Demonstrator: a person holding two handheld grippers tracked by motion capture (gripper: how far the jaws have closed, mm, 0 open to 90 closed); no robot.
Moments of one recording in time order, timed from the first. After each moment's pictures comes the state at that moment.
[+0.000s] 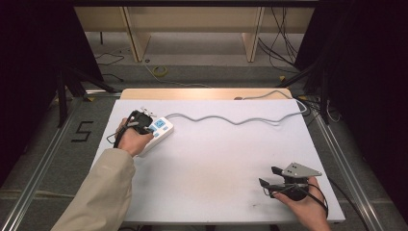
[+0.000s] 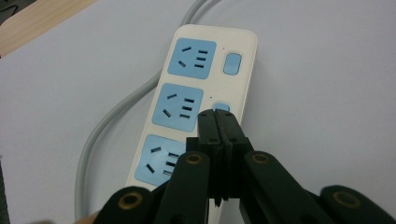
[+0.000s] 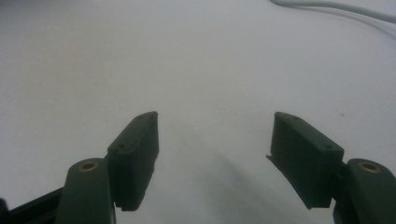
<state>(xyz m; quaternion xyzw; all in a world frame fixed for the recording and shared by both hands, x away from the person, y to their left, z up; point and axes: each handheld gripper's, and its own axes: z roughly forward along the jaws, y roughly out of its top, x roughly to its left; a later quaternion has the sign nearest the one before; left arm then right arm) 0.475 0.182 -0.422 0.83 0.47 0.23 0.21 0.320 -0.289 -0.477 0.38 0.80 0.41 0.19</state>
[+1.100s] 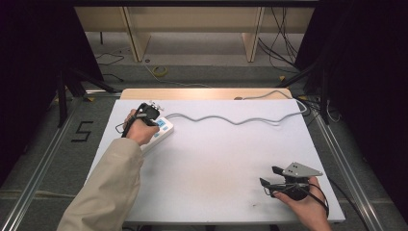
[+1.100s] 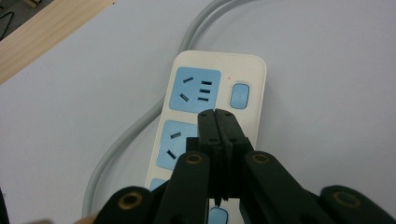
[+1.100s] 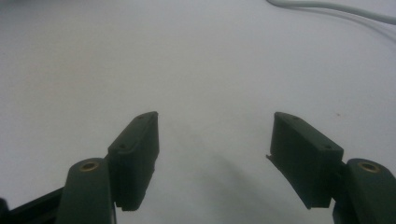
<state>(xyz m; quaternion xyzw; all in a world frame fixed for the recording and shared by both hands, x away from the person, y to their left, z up) 0.508 0.166 -0.423 0.85 0.44 0.23 0.19 0.321 -0.291 -0.477 0.38 0.80 0.41 0.19</state>
